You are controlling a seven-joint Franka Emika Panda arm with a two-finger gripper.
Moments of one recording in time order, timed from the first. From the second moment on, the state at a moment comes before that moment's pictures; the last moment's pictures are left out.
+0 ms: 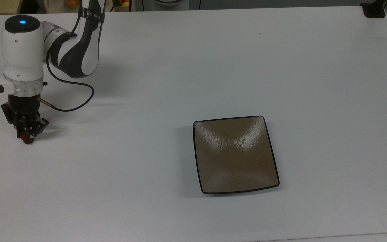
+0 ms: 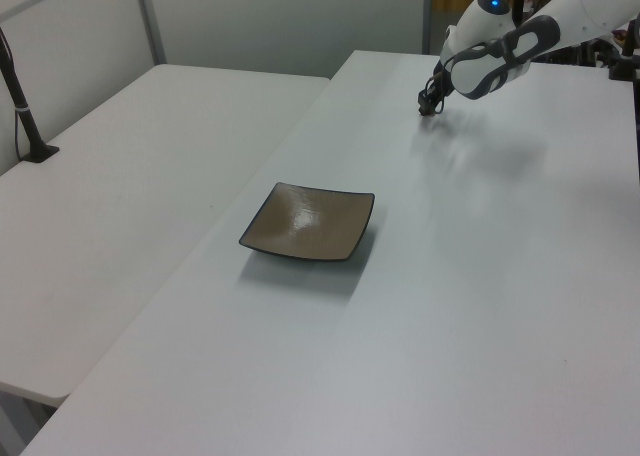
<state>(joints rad) -0.20 0.74 -0.20 -1.53 0.12 2.82 -0.06</state>
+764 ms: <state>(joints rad) -0.16 0.56 -0.18 -1.52 0.14 2.67 -0.05</state>
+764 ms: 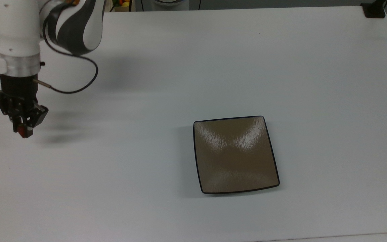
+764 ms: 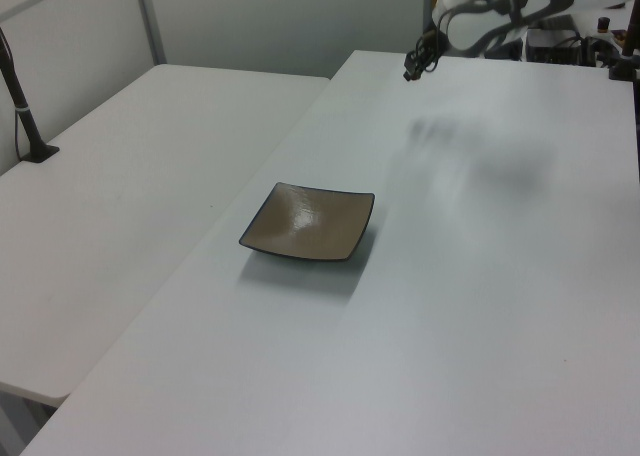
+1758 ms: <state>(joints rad) 0.10 0.28 -0.17 -1.52 0.14 2.11 -0.05</state>
